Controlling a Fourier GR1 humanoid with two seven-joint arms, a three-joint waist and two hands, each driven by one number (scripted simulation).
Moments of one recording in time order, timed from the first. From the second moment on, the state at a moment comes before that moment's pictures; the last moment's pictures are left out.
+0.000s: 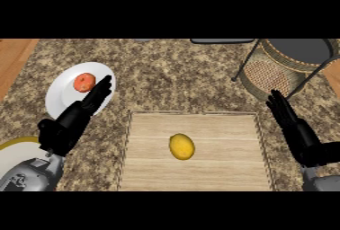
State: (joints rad) left arm -0.23 0.48 -0.35 -1.67 0.22 0.10 0.20; right arm -0.07 -0.44 0.19 -1.42 -0.32 -0.02 -0.21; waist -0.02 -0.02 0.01
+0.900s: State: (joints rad) left arm -0.13 0.49 -0.17 -1.48 0.07 0.29 0.08; right arm 0.02 -0.36 0.32 -1.73 -0.01 -0.54 0.26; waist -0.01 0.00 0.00
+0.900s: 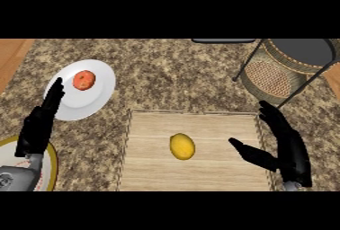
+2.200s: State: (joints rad) left arm -0.17 0.43 -0.15 -1.43 0.02 0.26 0.06; right arm -0.60 -0.38 0.59 -1.68 0.05 -0.05 1.16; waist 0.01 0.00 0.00
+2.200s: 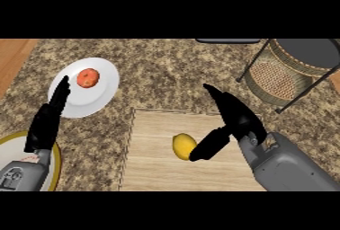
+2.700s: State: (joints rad) left arm -0.16 0.43 -0.12 -1.43 0.01 0.24 0.06; right arm -0.61 -0.32 0.64 -1.63 0.08 -0.01 1.19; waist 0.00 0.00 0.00
